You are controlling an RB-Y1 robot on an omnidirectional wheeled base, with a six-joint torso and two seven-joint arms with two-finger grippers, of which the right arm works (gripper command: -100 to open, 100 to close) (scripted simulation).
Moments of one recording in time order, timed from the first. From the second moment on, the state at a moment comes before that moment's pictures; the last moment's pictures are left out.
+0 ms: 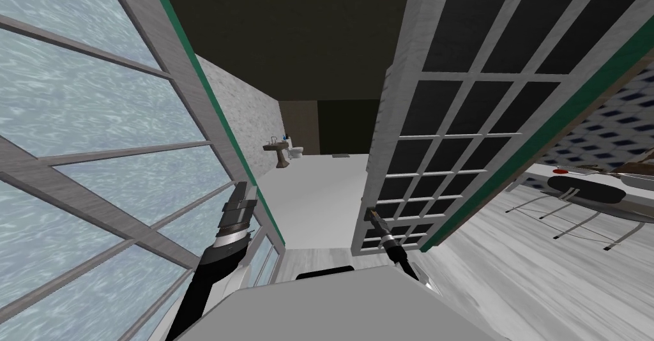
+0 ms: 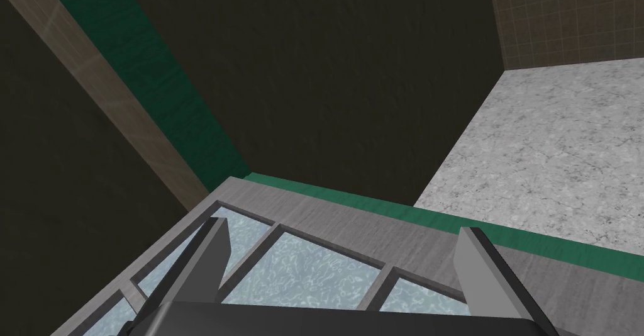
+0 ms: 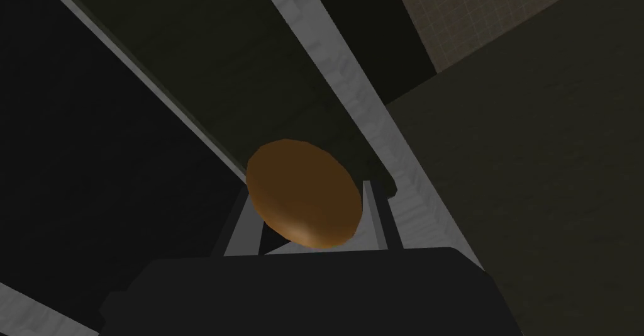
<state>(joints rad) 0.00 -0.25 -0.22 -0.63 0.21 -0.97 0.67</state>
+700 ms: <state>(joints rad) 0.00 -0.26 -0.18 -0.65 0.16 -0.96 0.52</state>
